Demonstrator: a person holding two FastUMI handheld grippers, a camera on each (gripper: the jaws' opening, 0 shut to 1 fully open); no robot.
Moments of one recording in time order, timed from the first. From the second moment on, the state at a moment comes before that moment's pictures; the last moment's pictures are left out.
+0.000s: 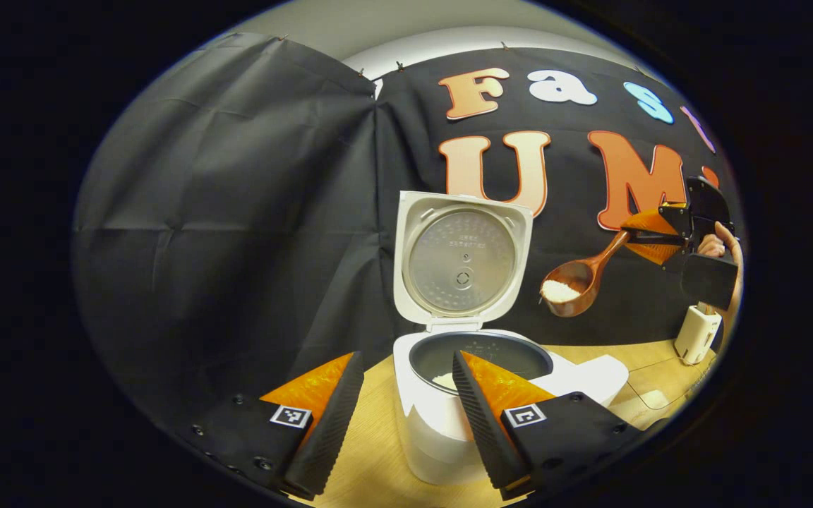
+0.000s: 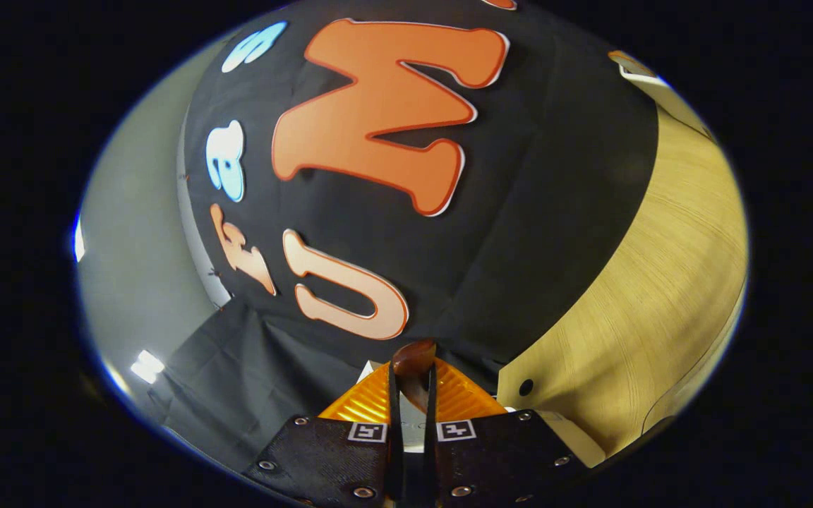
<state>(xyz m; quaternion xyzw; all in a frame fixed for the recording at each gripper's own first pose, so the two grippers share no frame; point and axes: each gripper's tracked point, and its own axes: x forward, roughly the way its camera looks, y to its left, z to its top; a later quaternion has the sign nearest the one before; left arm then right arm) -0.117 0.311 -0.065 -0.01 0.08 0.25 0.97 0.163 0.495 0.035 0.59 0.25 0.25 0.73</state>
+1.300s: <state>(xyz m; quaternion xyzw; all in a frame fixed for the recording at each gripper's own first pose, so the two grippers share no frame) -0.084 0.326 -0.024 0.02 0.08 0.23 0.97 0.078 0.600 0.110 0.21 0.05 0.49 0.84</state>
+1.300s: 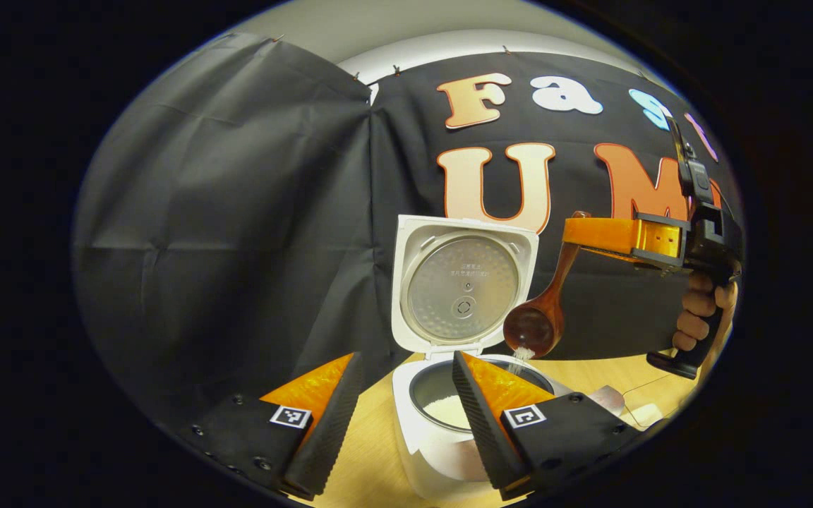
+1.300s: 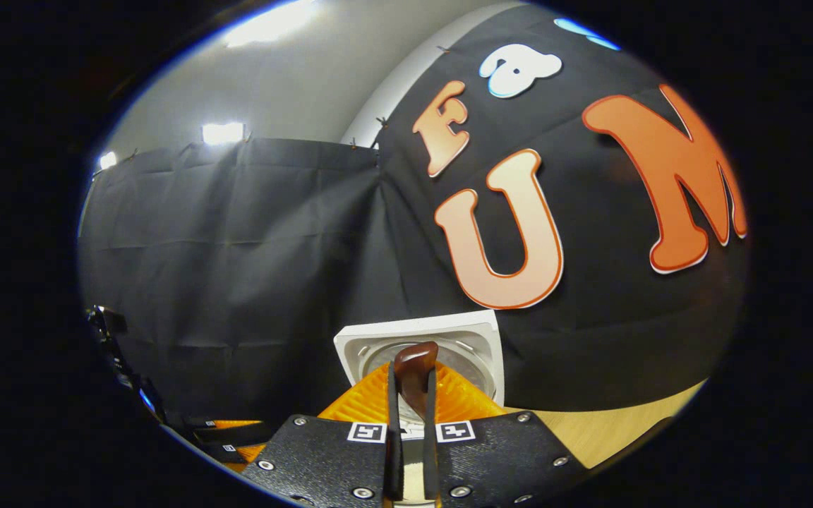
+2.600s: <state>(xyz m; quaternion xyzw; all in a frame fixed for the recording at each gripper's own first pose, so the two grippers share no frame) 0.010 0.362 0.119 0.03 -0.02 0.28 0.96 0.091 0.372 0.111 0.17 -0.02 0.41 0.90</state>
